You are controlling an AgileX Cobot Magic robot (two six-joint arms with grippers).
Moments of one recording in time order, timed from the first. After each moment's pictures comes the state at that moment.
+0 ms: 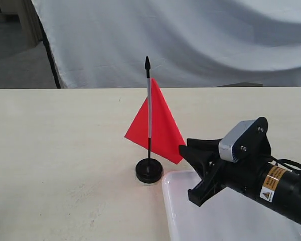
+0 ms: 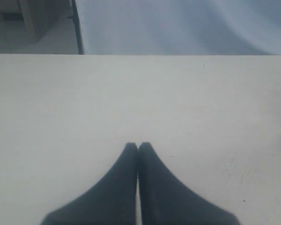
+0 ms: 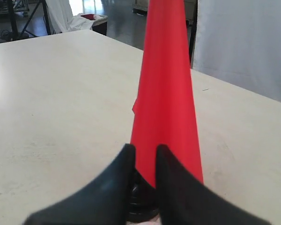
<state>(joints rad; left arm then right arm) -0.08 0.00 0.00 0.00 0.35 -0.04 0.33 1.68 -0.35 -0.52 -1.09 0.13</state>
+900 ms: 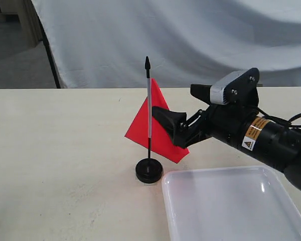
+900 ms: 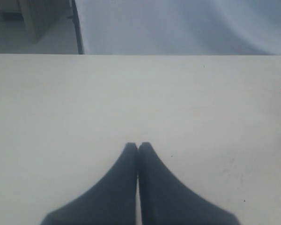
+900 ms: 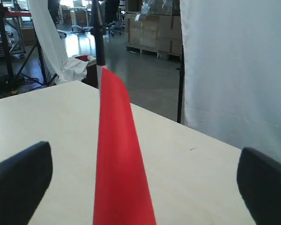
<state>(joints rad) -0.08 0.00 0.00 0.00 0.35 -0.04 0.33 1.67 -0.59 -0.55 -0.99 0.30</state>
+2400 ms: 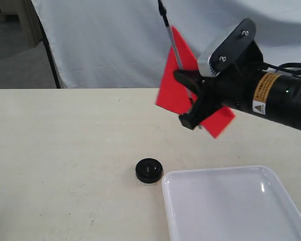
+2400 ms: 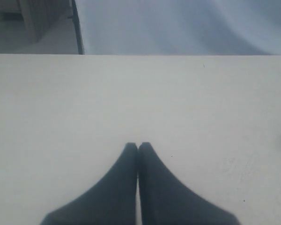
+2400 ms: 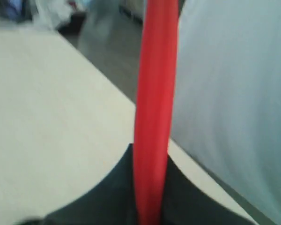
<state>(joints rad) -0.08 0.00 0.00 0.00 0.35 -0.04 0.36 1.42 -0.76 -0.80 -0.45 0.27</state>
